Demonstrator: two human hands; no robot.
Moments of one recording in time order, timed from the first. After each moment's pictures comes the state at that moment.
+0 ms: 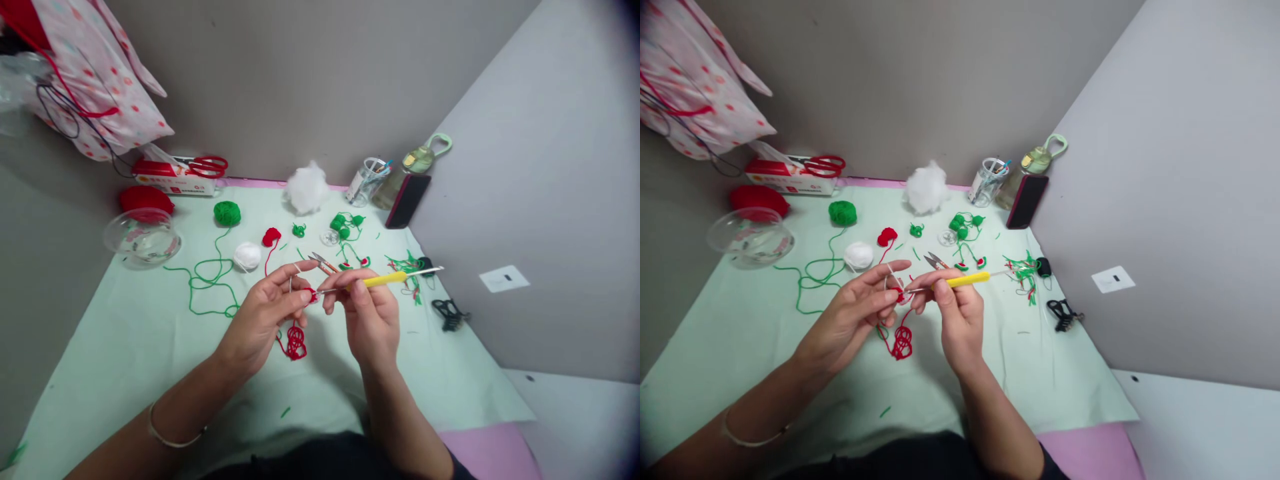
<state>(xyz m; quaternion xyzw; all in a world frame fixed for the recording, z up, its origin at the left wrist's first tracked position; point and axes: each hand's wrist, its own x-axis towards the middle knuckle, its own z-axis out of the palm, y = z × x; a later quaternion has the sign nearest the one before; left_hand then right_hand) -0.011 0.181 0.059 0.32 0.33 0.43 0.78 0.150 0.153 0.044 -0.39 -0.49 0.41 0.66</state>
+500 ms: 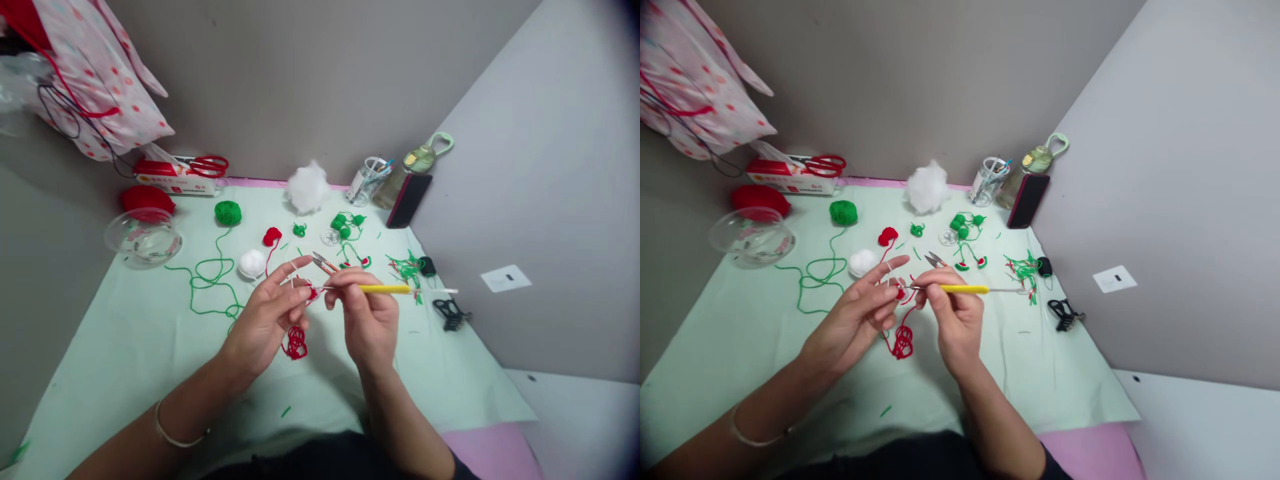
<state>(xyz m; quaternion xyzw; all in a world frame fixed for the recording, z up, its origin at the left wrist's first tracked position) -0.005 0.180 0.062 0.22 0.32 0.42 0.82 0.147 0.154 0.043 -0.43 -0.56 0.28 0.65</state>
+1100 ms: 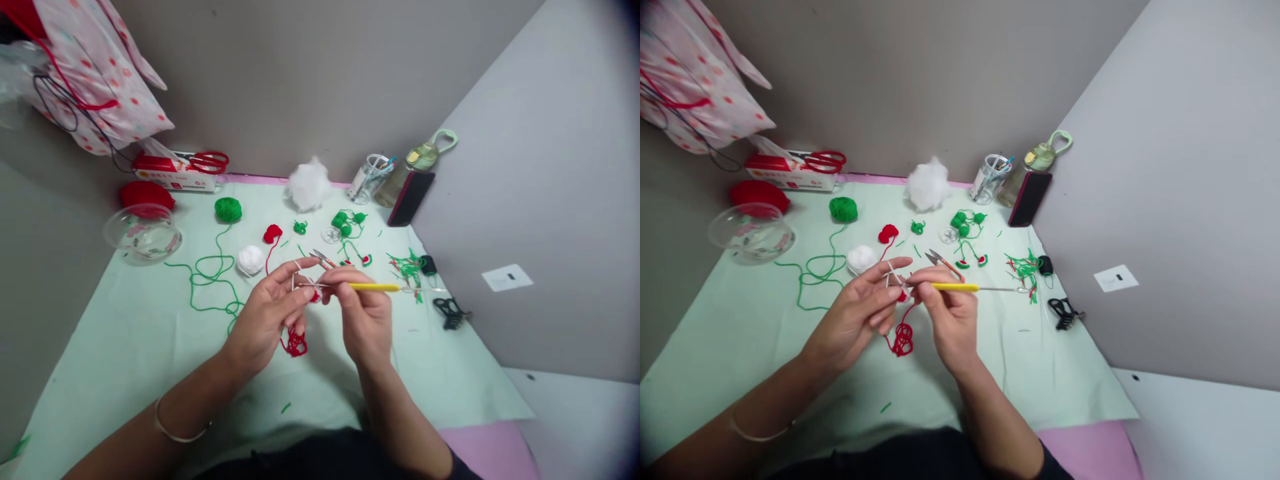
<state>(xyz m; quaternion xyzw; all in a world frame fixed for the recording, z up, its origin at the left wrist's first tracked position) -0.004 0.179 0.059 0.27 0.32 0.43 0.80 0.151 0.155 0.038 -0.45 -0.53 0.33 0.64</state>
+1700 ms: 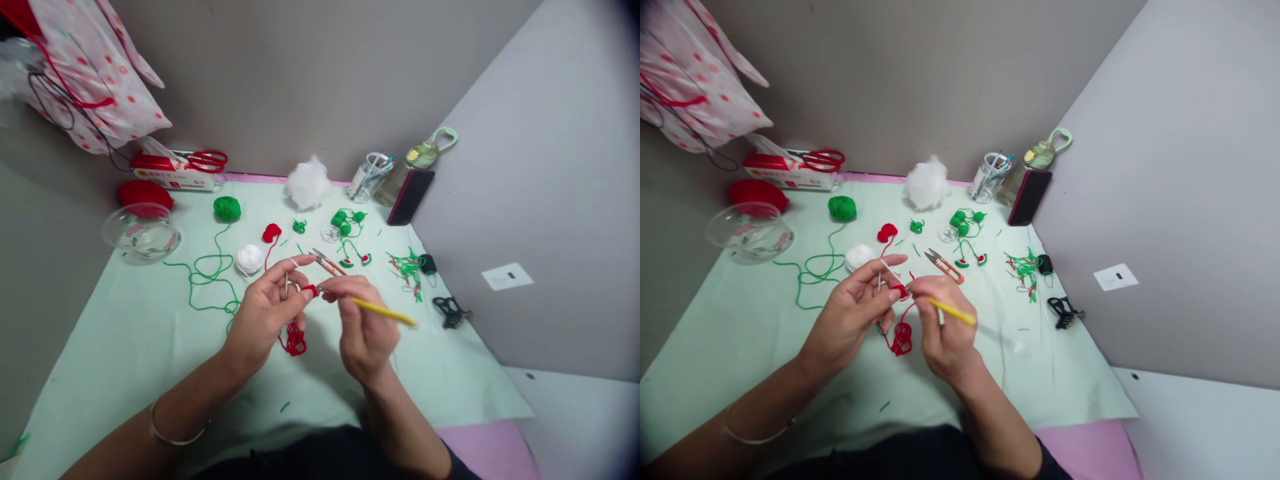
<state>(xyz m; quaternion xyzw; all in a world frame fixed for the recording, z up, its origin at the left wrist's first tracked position) -0.005 0.174 0.058 0.37 0.36 0.46 0.73 0.149 0.142 0.038 -0.44 -0.66 0.14 0.59</state>
